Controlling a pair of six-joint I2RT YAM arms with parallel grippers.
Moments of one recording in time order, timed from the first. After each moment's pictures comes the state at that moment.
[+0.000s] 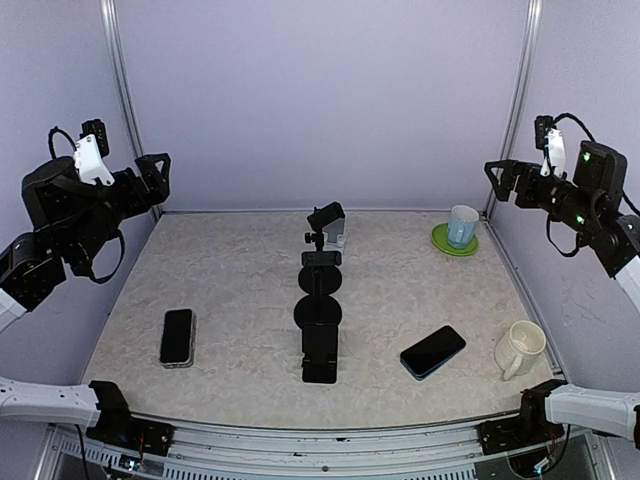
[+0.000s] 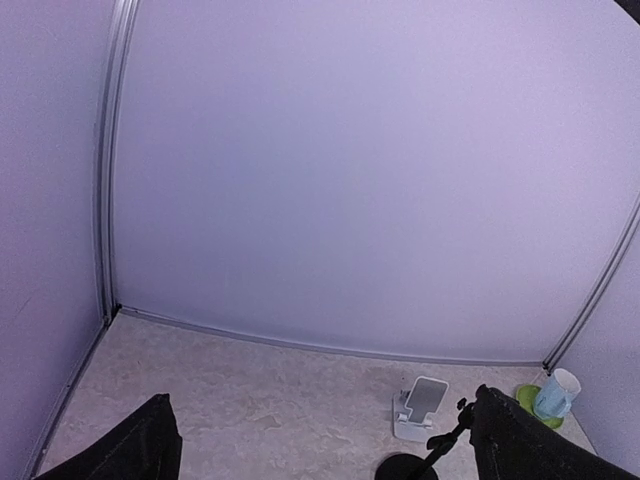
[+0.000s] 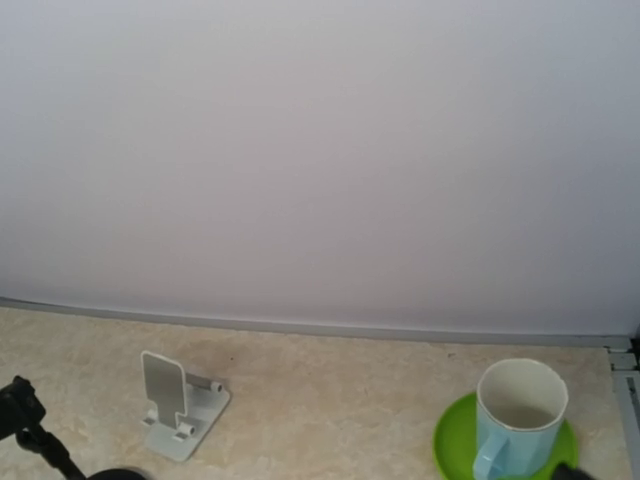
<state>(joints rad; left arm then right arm) -0.82 0.85 1.10 -0.23 -0.74 -0.27 0.24 0.91 1.17 -0.37 -0.04 0.13</state>
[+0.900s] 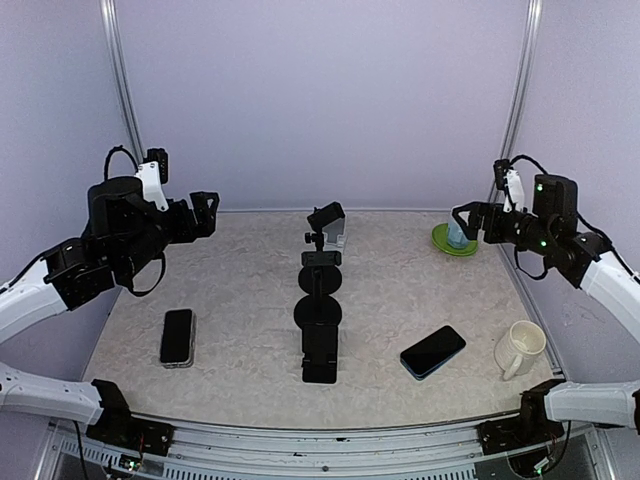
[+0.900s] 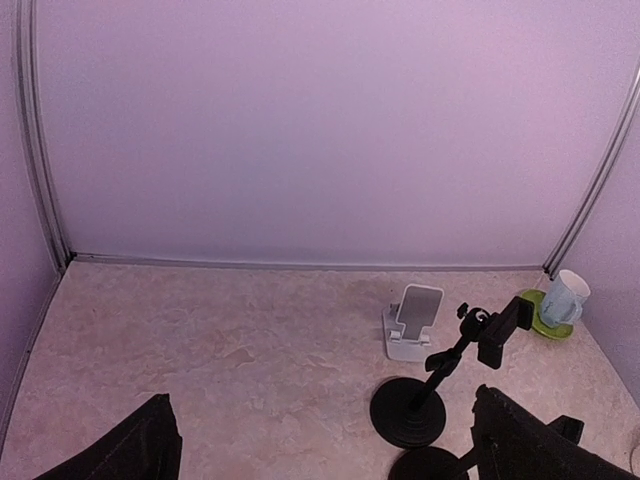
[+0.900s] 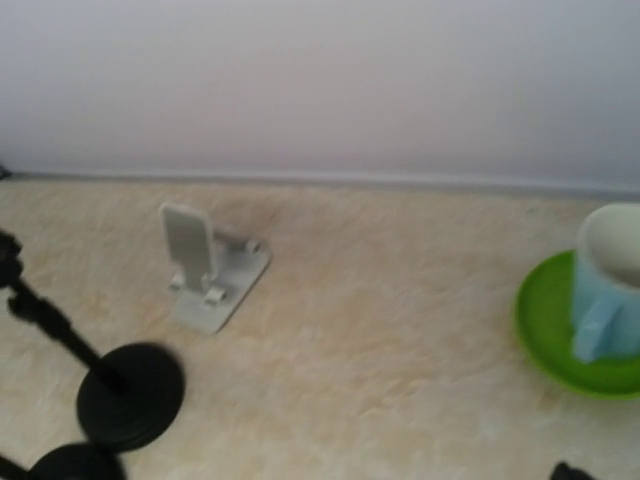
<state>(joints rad) -0.79 0.99 0.98 -0.18 -0.58 -0.31 0.25 1.00 0.95 -0.26 -0.15 0.17</state>
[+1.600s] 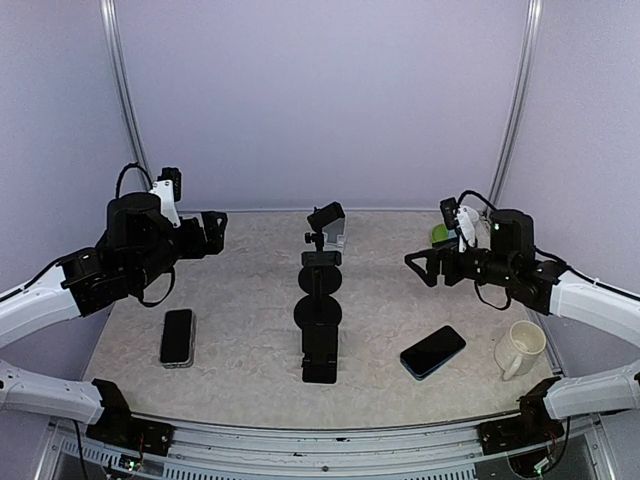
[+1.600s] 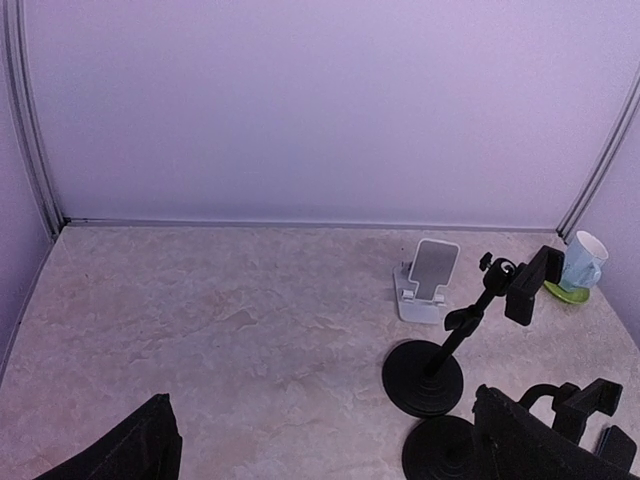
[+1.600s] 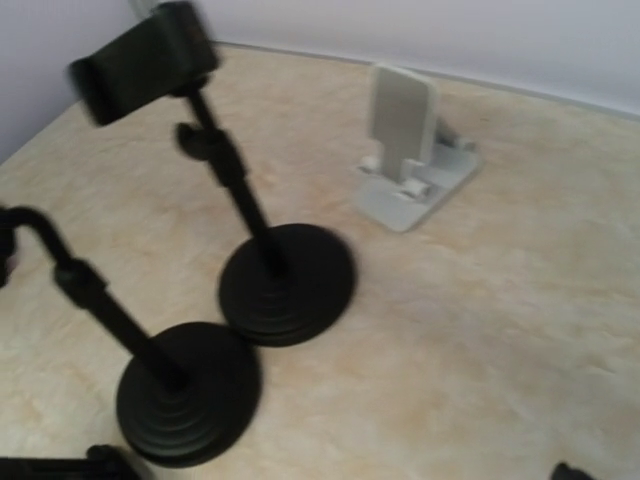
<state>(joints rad) -0.77 1.02 0.89 -0.16 -0.55 -0.34 0.47 1.10 0.71 0.03 -0.28 0.13</state>
